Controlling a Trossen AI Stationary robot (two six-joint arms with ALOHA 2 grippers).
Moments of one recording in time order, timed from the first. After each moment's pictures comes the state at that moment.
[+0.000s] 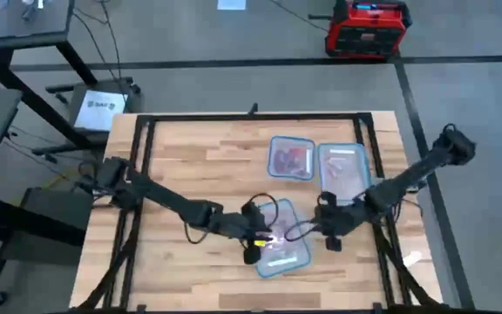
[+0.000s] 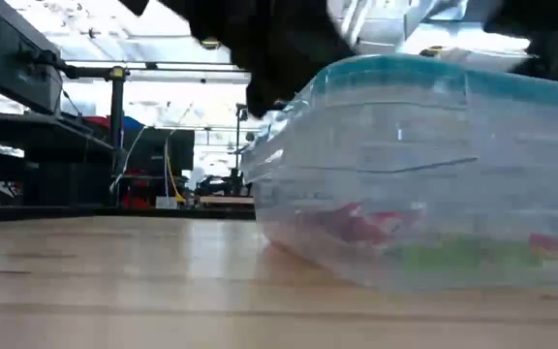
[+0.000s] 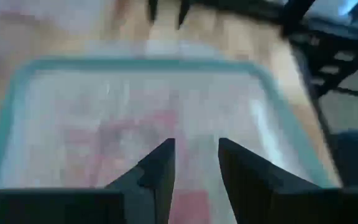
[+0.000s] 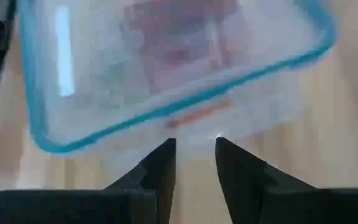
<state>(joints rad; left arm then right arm) -0.33 1.86 1.15 0.13 -0.23 -0.42 0.58 1.17 0.58 -0.32 0.29 0.61</state>
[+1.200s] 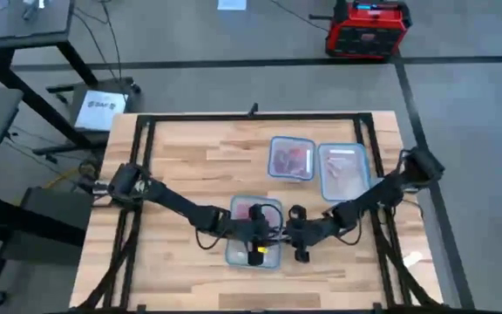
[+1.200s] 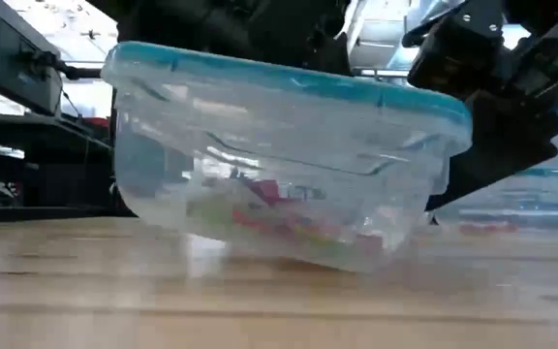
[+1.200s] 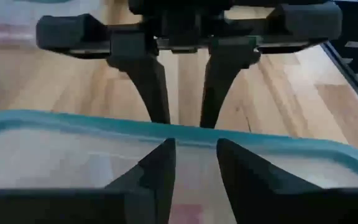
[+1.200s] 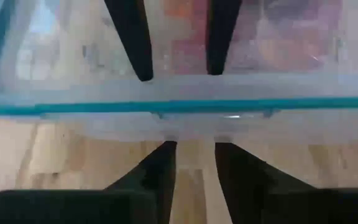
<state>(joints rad) -0.32 2.02 1.14 0.31 -0.26 -0.24 0.45 1.65 0.67 0.25 0.27 0.42</state>
